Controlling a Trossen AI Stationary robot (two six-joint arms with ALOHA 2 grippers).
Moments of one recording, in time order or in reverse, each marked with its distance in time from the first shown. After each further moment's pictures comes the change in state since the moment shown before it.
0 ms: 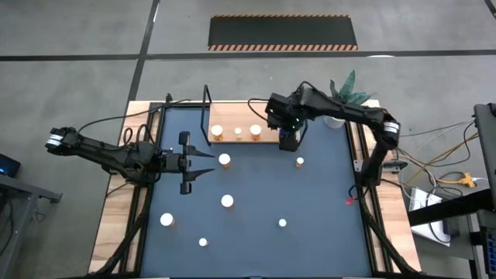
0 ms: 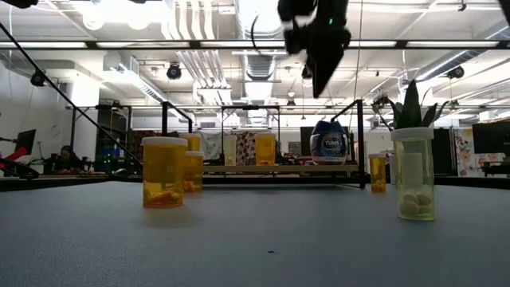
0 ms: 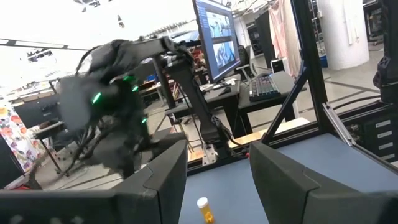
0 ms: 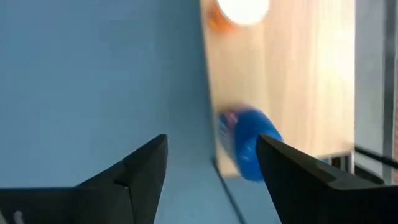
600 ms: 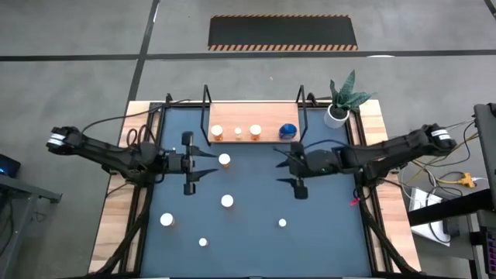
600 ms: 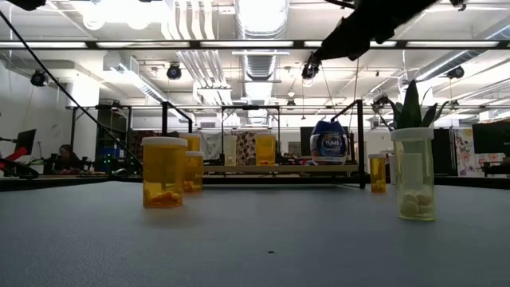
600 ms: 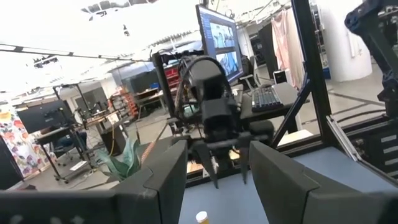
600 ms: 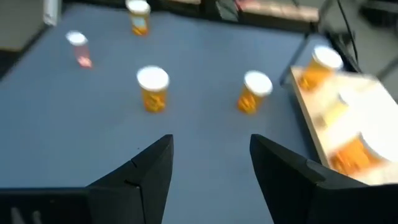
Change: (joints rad) left arm 0.000 0.077 0.000 0.127 0.000 -0.009; right arm 0.473 -0.552 -0.948 1.189 0.096 0.167
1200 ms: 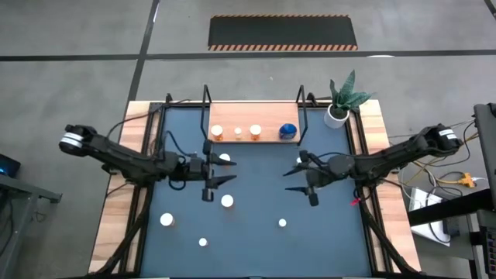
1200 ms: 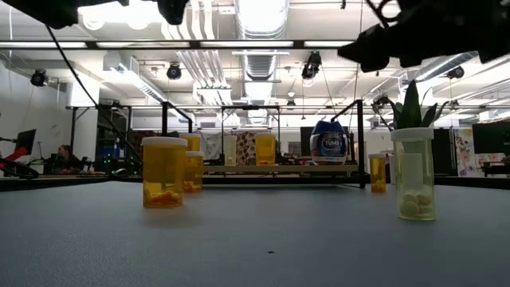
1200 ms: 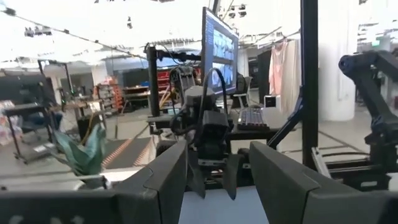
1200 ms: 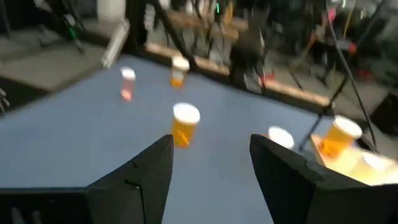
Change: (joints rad) left arm 0.000 0.344 0.010 0.383 0.008 -0.234; right arm 0.013 -0.120 -0.439 0.667 -0.141 -0.202
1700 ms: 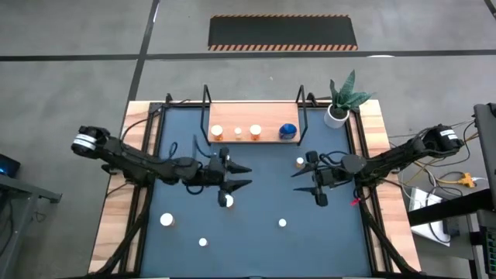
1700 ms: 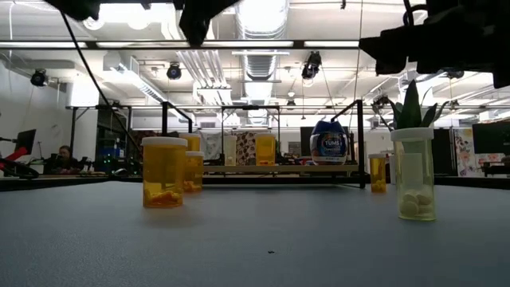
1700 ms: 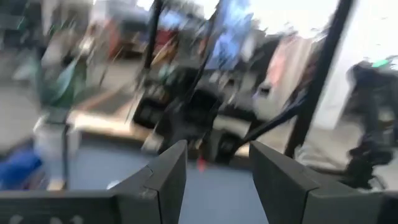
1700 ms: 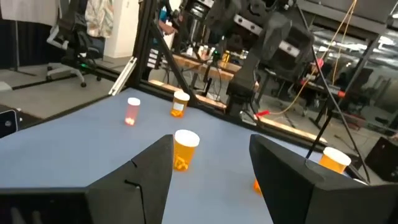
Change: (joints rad) left arm -0.008 0.167 0.153 -0.159 -0.065 -0.318; right arm -0.006 -0.011 -0.199 0.372 -0.051 -0.049
